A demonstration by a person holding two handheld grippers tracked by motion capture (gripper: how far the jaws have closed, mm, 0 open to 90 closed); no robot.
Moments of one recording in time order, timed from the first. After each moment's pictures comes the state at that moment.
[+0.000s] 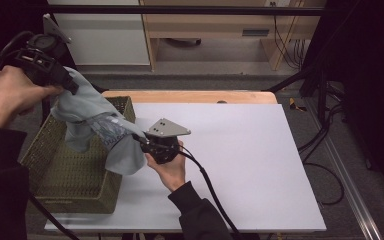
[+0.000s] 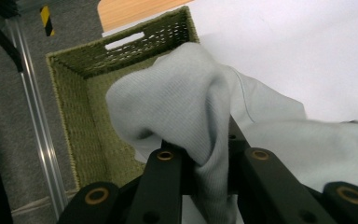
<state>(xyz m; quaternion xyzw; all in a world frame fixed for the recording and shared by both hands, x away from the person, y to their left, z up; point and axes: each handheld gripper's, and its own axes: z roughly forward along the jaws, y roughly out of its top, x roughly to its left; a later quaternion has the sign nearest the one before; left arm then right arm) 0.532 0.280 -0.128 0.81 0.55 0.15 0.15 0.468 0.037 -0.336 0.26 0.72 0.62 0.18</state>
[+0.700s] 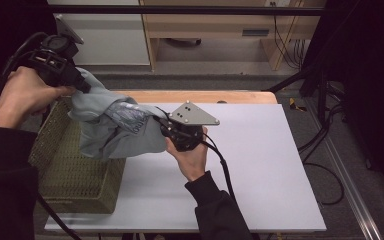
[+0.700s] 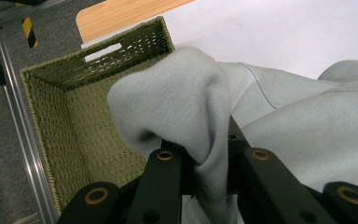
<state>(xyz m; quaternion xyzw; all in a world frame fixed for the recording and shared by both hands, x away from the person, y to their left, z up) 0.532 0.262 -0.130 0.82 0.54 0.14 0.17 0.460 -0.010 -0.280 0.26 0.69 0.62 0.27</state>
